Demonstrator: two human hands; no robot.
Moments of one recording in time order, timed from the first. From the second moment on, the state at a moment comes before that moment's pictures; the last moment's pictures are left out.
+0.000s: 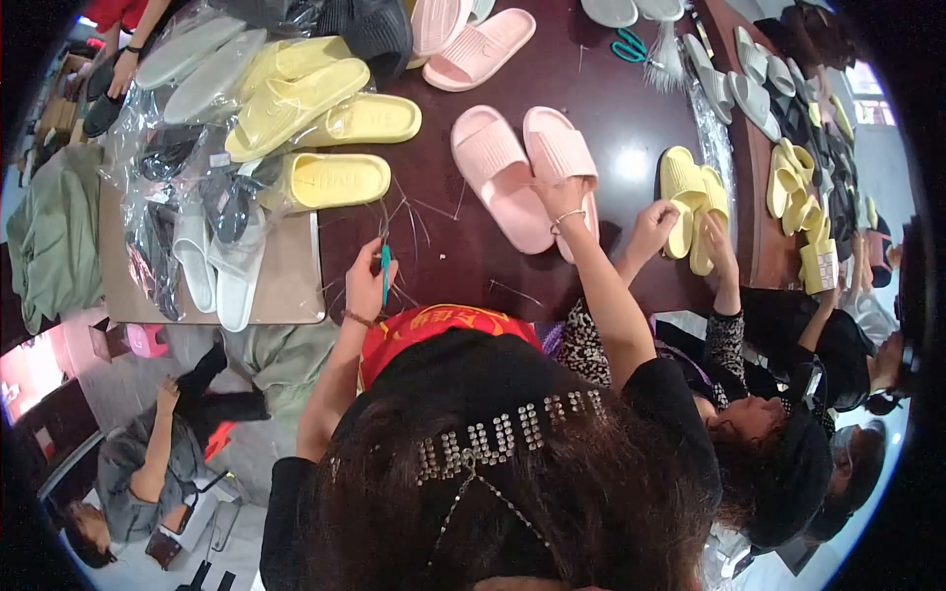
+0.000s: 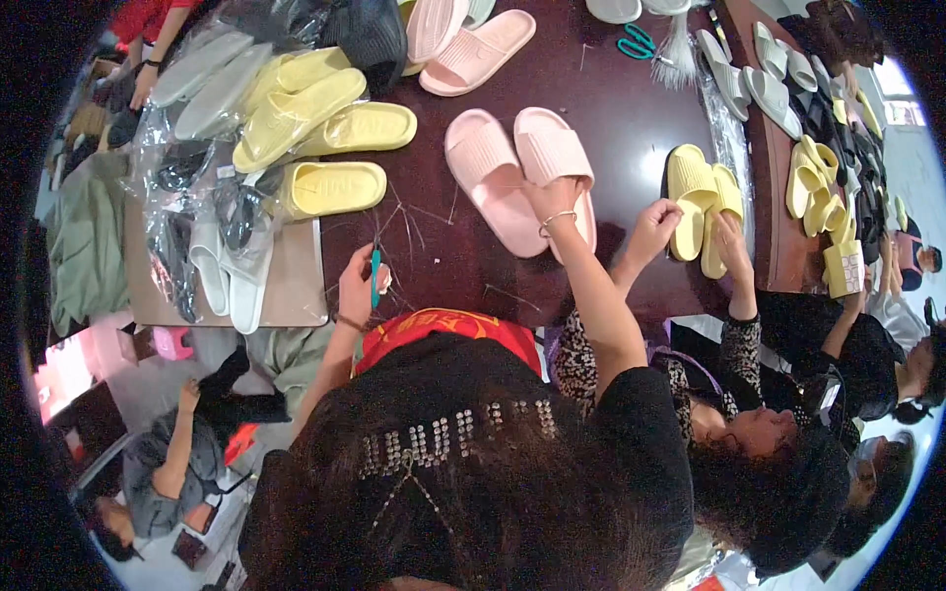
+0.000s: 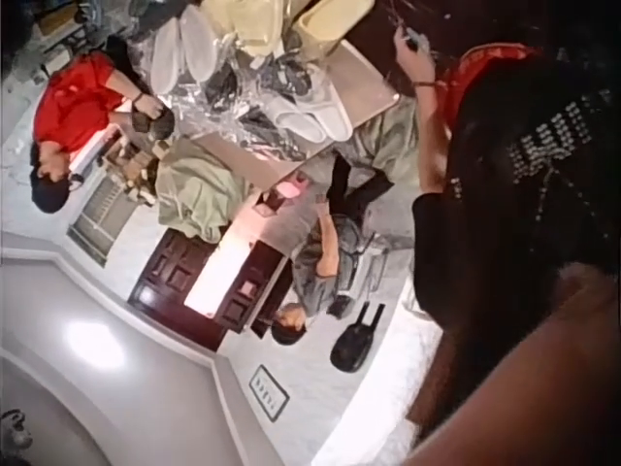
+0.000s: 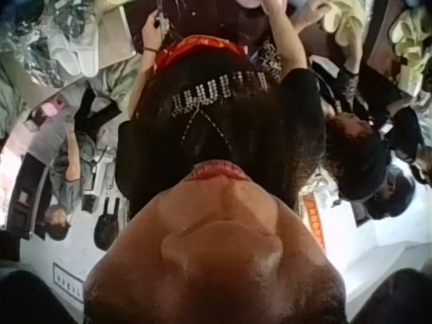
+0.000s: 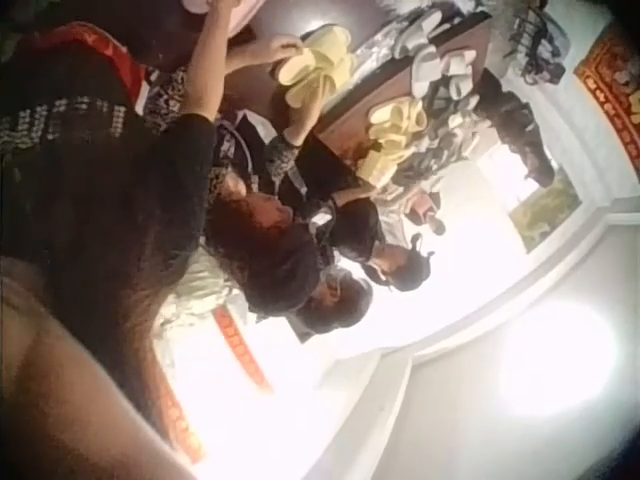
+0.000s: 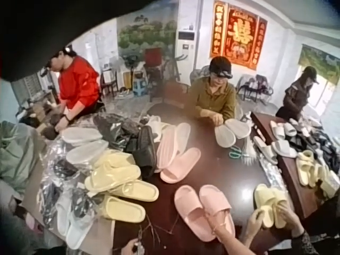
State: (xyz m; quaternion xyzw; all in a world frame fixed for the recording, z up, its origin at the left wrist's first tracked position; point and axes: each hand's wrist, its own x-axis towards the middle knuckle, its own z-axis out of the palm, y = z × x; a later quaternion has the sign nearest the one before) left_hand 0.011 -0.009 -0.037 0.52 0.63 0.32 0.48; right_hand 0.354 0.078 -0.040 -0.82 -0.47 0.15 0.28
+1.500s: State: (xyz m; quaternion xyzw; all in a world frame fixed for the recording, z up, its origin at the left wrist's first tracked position) left_hand 0.103 0.049 0.116 0.37 0.25 0.33 0.83; right_hand 0.289 0.018 0.024 -0.59 -0.70 -0.13 0.39
